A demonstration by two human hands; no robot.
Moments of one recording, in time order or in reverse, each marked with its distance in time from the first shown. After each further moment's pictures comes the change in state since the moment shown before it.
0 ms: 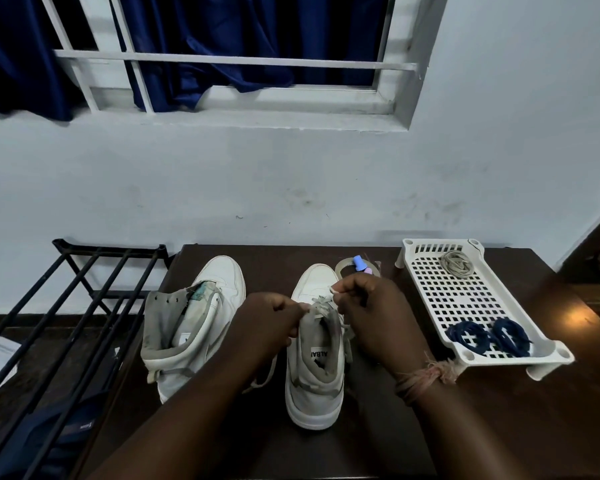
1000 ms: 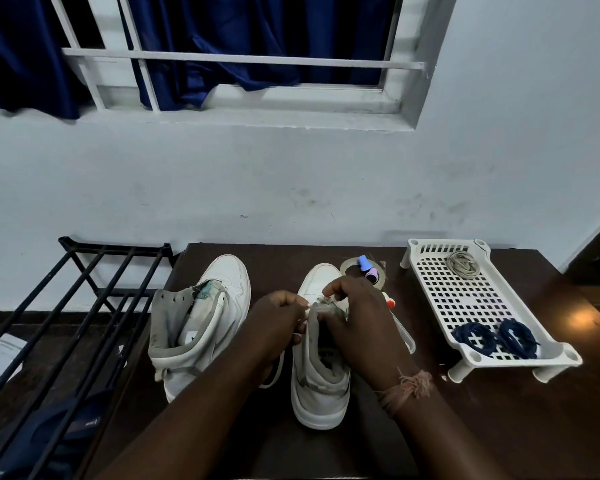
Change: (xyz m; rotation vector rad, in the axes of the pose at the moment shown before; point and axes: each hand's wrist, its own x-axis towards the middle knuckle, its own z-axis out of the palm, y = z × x) left_hand 0.009 -0.006 0.008 -0.243 -0.042 -0.134; right_hand -0.008 0.000 0.030 -0.236 0.009 -0.097
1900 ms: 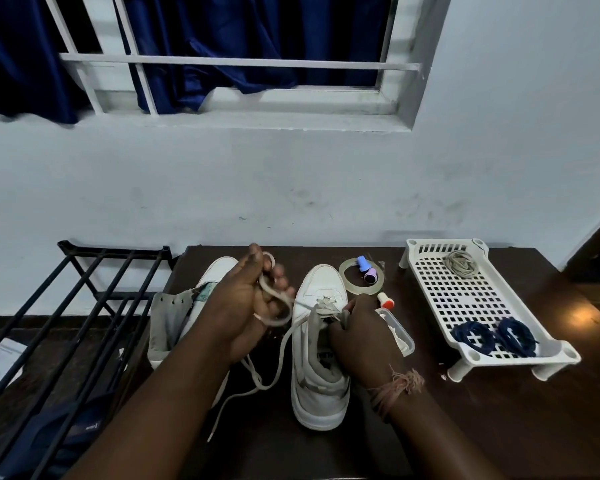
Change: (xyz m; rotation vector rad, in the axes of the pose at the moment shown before) left_hand -0.005 0.038 -0.028 -0.715 -0.191 0.112; right_hand -0.006 0.003 0.008 -0.088 -0.083 0.337
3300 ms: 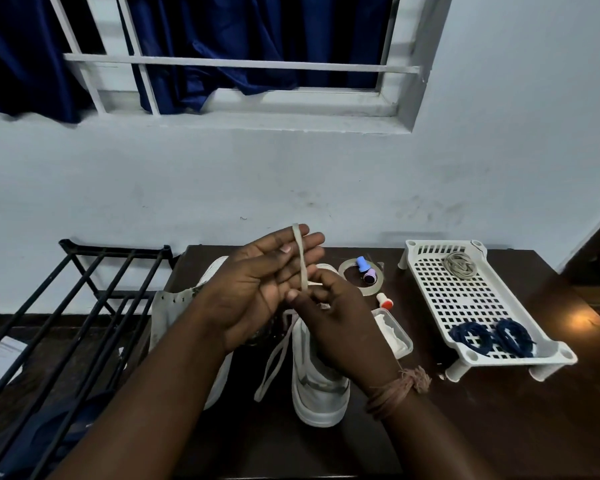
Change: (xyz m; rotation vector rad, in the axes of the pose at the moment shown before) left_hand -0.016 0.026 0.028 0.106 -0.224 0.009; right_hand -0.014 -0.039 -0.012 0.578 -0.106 -0.412
